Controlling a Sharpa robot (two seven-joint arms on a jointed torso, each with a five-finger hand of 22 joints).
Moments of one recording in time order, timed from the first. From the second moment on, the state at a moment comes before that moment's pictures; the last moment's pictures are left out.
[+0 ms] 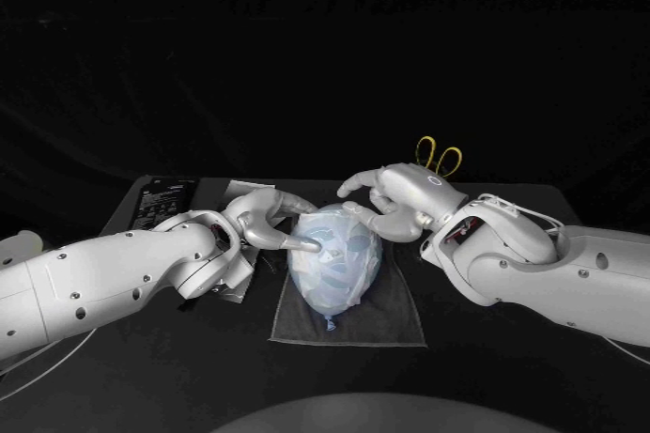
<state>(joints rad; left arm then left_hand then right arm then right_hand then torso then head) 1.15 -0.83 -0.11 1.55 -0.77 -0.27 0.12 1.55 -0.27 -0.11 0.30 0.06 0.67 0.18 0.14 0.27 0.63 0.19 0.20 0.06 0.36 0.19 0.24 0.05 0.07 0.29 0.30 0.04 0.20 1.24 -0.90 -0.16 1.84 -1.53 -0.59 -0.12 1.19 -0.05 0.59 0.18 0.05 0.74 0.13 0.29 0.29 1.47 0.04 1.54 1.31 1.46 -0.03 1.57 1.31 0.02 1.46 0.08 1.50 1.31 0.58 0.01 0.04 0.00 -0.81</state>
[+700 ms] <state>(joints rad) 1.15 -0.83 -0.11 1.55 -0.77 -0.27 0.12 1.55 -0.27 -0.11 0.30 0.06 0.67 0.18 0.14 0.27 0.63 0.19 0.20 0.06 0.36 0.19 0.24 0.05 0.07 0.29 0.30 0.04 0.19 1.17 -0.94 -0.18 1.91 -1.76 -0.46 -0.22 0.86 -0.12 0.21 0.29 0.05 0.23 0.06 0.06 0.12 1.47 -0.03 1.49 1.31 1.47 -0.10 1.57 1.31 0.02 1.47 0.02 1.51 1.31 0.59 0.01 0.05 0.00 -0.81</state>
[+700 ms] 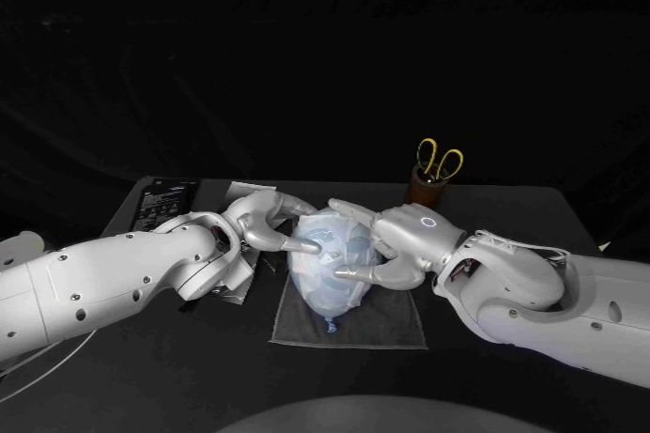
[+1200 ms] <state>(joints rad) 1.15 -0.84 -0.11 1.55 -0.77 -0.27 0.12 1.55 -0.27 -0.11 0.30 0.06 0.67 0.18 0.14 0.27 0.64 0.20 0.20 0.06 0.36 0.19 0.24 0.05 0.07 0.29 0.30 0.04 0.19 1.15 -0.96 -0.18 1.92 -1.84 -0.49 -0.26 0.88 -0.04 0.12 0.30 0.05 0.52 0.08 0.18 0.23 1.47 -0.01 1.52 1.31 1.47 -0.10 1.57 1.31 0.02 1.47 0.02 1.54 1.31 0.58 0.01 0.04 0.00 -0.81</state>
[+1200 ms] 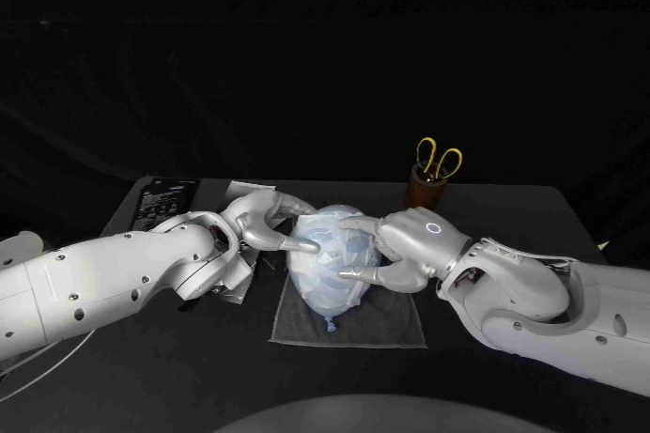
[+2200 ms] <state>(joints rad) 1.15 -0.84 -0.11 1.55 -0.77 -0.27 0.12 1.55 -0.27 -0.11 0.30 0.06 0.67 0.18 0.14 0.27 0.64 0.20 0.20 0.06 0.36 0.19 0.24 0.05 0.07 0.29 0.30 0.04 0.19 1.14 -0.91 -0.18 1.87 -1.84 -0.49 -0.27 0.88 0.00 0.03 0.29 0.05 0.46 0.06 0.15 0.21 1.47 -0.02 1.52 1.31 1.47 -0.10 1.57 1.31 0.02 1.46 0.02 1.54 1.31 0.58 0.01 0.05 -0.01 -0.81</state>
